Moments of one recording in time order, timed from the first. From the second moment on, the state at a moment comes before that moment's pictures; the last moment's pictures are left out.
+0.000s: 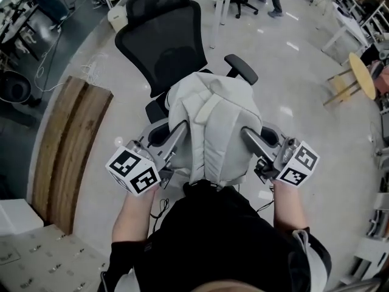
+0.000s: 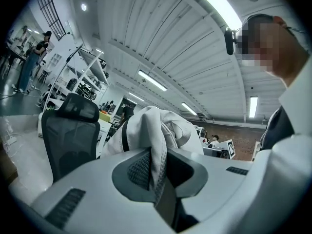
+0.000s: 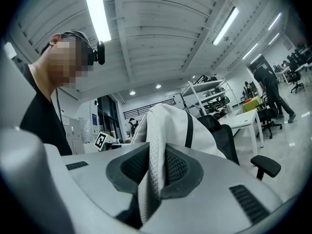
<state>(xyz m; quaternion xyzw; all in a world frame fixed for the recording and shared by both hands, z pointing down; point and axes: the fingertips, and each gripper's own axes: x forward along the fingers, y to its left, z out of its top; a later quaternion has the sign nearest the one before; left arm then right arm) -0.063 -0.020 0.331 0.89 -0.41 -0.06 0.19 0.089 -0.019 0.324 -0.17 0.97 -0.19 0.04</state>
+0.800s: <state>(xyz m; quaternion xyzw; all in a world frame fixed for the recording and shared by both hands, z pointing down) -0.044 -0.198 0.356 0.90 -0.37 0.00 0.22 0.106 -0.172 0.347 -0.23 0.95 -0.20 0.06</state>
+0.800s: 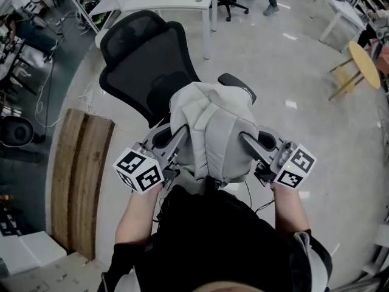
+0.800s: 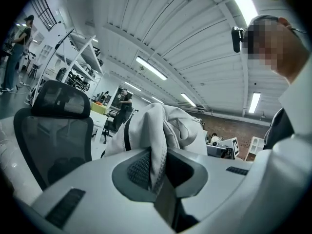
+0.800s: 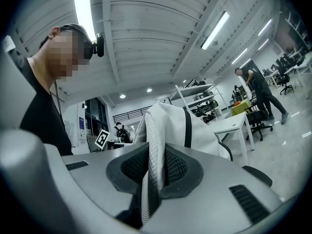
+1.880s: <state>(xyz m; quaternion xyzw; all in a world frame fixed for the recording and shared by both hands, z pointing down) -0.111 -0.415 0.482 0.94 -0.20 0.13 0.25 0.024 -0.327 0.484 -0.44 0.84 -0.31 0.03</state>
